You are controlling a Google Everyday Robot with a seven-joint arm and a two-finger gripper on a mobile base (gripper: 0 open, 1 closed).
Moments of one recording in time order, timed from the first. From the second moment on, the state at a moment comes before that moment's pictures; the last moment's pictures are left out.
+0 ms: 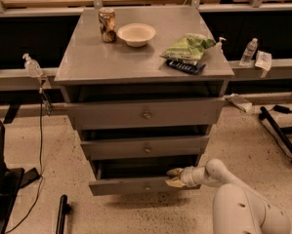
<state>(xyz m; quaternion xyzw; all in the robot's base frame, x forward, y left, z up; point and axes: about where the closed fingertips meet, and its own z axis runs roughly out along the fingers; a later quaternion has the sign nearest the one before) 0.643 -0.143 0.189 -0.51 0.73 0.30 0.34</state>
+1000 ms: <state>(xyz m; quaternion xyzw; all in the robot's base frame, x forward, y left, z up) 0.643 -0.143 0.191 -0.51 0.73 0.30 0.34</state>
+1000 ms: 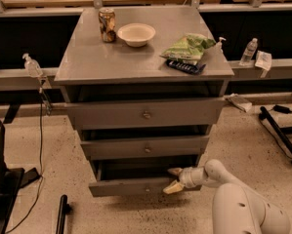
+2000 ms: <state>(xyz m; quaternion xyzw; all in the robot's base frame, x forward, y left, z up) 0.625 -0.149 0.273 -0.55 0.65 0.29 0.44</state>
